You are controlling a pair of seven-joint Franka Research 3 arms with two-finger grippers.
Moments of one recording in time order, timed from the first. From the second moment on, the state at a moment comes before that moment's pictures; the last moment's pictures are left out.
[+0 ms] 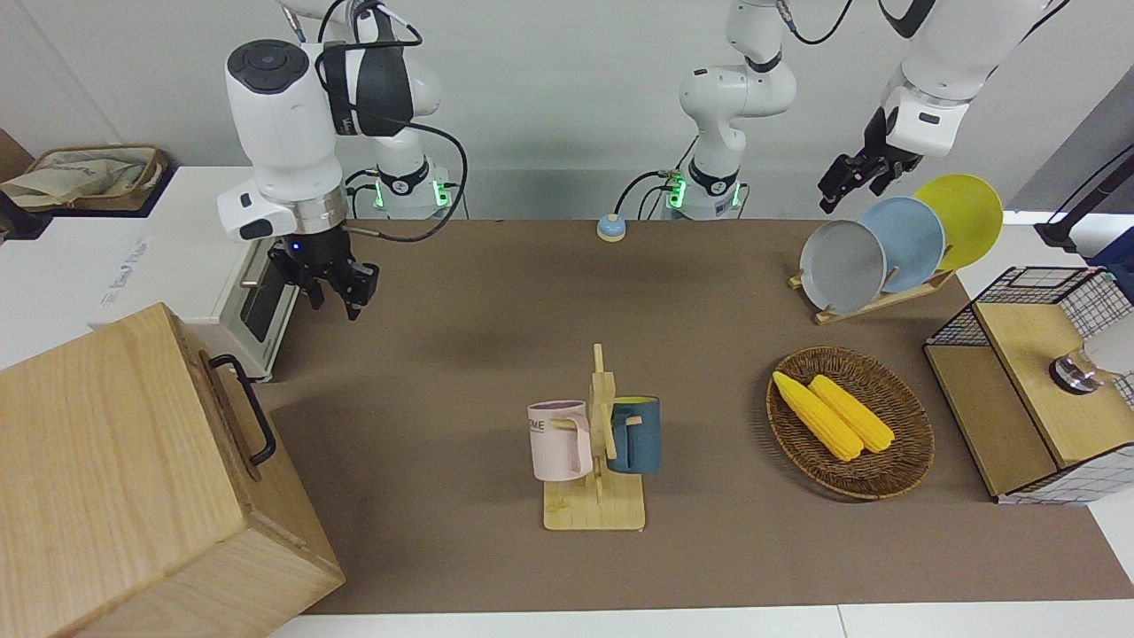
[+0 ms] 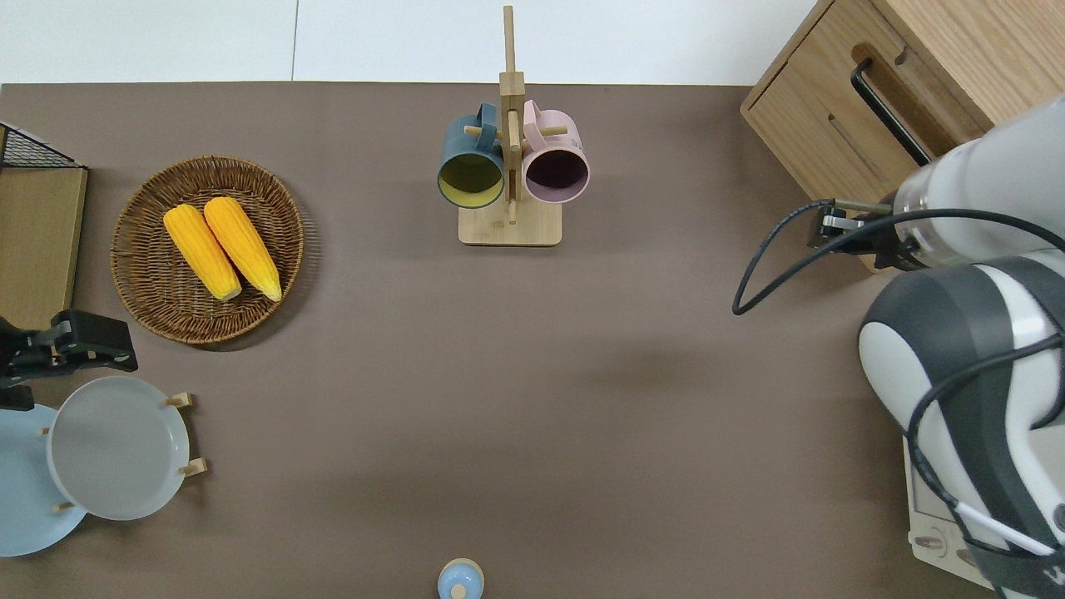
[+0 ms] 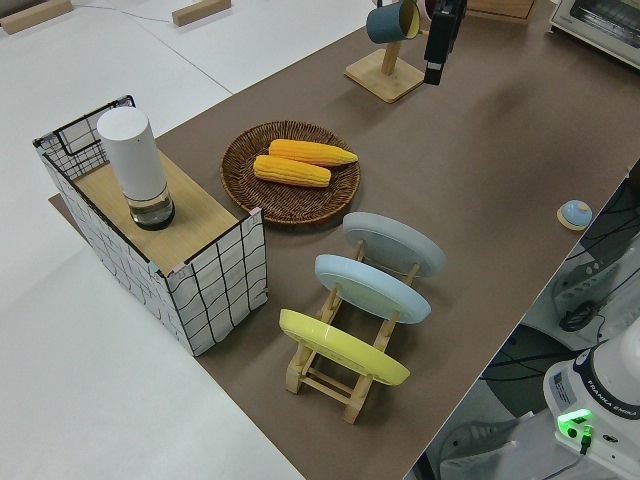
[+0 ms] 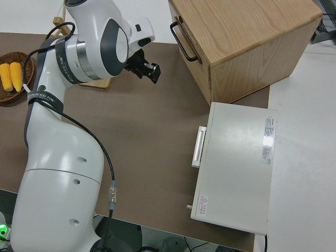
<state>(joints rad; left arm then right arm) 0.02 -0.10 -0.02 -1.64 0.00 1.44 -0.33 -0.14 0.12 0.27 -1.59 -0.16 1.76 0.39</state>
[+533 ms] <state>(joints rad) 0.02 -0.10 -0.02 -1.64 0.00 1.44 -0.33 -0.14 -0.03 0.21 -1.61 -0.06 1.63 0.07</state>
